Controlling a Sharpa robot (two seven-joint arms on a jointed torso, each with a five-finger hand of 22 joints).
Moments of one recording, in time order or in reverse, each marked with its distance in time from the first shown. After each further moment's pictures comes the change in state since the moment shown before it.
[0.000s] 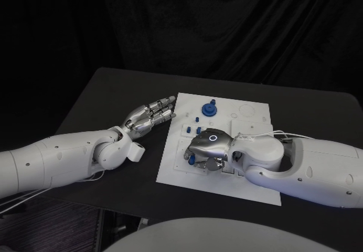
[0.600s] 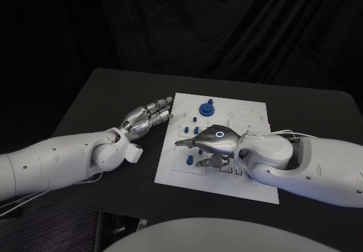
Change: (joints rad) left arm -0.005 0.007 0.000 -0.012 0.000 0.001 0.000; left_hand 0.000 0.000 0.000 0.000 0.000 0.000 0.000 0.000 0.000 0.000 0.000 0.000 0.000 0.000 0.000 0.000 0.000 0.000 0.000 0.000 0.000 -0.001; right arm 0.009 -0.063 -0.001 0.027 0.026 -0.074 0.001; right_hand -0.006 -0.014 -0.146 0.061 -0.070 -0.480 -0.064 -0.017 -0.161 -0.269 0.034 0.034 0.006 -0.036 0.016 -0.049 -0.069 0.000 -0.036 0.018 -0.093 0.000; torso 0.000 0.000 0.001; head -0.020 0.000
